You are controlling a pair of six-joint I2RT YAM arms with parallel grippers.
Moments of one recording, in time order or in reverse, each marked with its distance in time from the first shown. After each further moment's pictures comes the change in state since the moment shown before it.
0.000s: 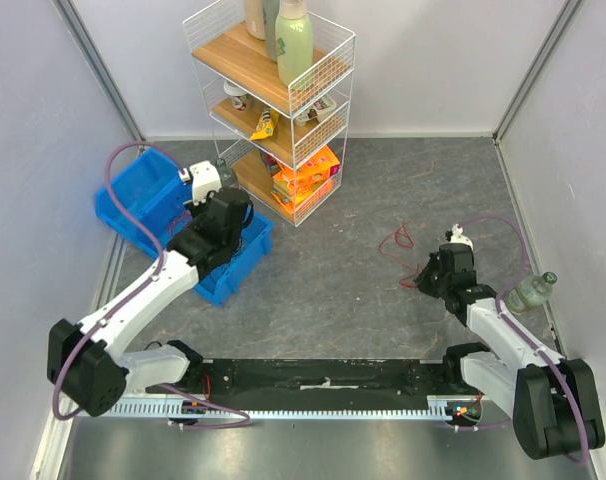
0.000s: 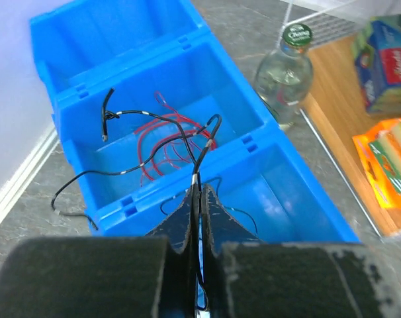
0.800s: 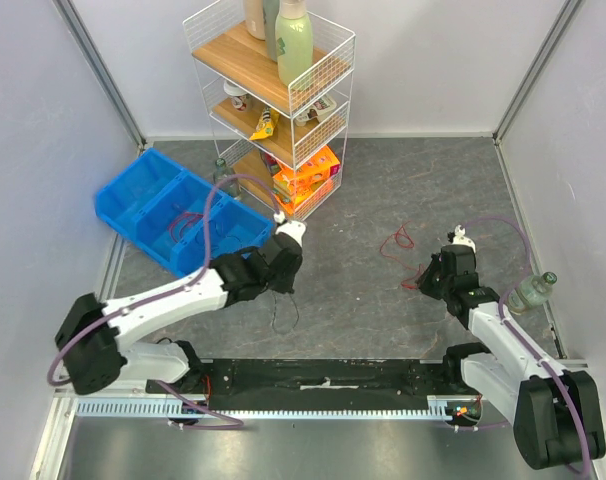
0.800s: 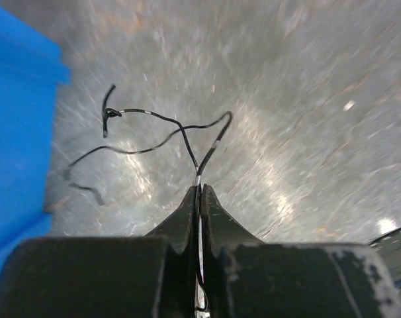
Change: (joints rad) left arm -0.376 0.149 -0.106 -0.066 0.687 0.019; right arm 0.000 -0.051 0.001 -0.052 0.009 0.006
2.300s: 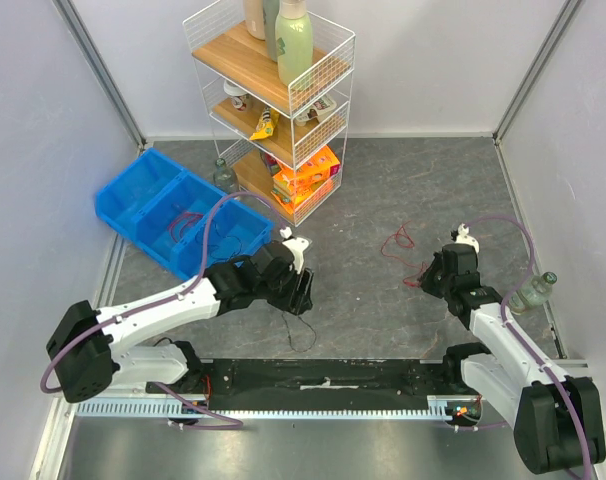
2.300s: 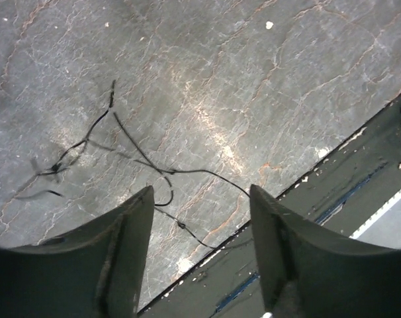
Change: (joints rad) left arm 0.000 -0.108 -0.080 0.049 0.311 -0.001; right arm 0.000 -0.025 0.017 -0.027 0.038 0.016
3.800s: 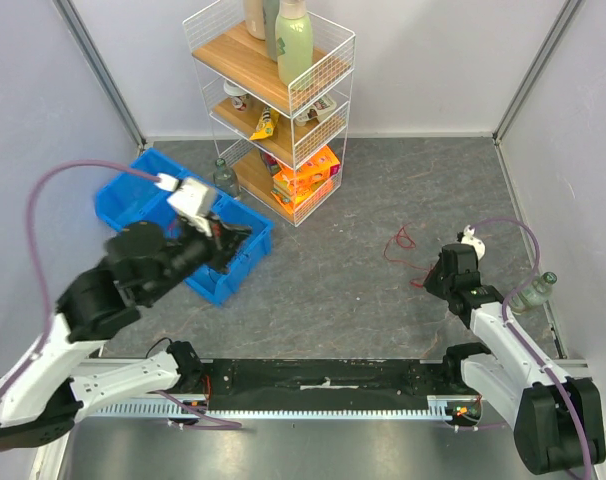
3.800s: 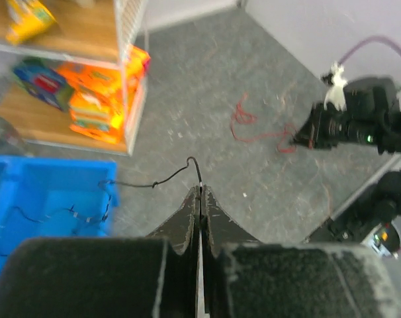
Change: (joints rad) left arm 0.000 -0.399 0.608 -0.332 -0.325 0.242; right arm 0.000 -0.002 0.015 -0.062 0.107 0.037
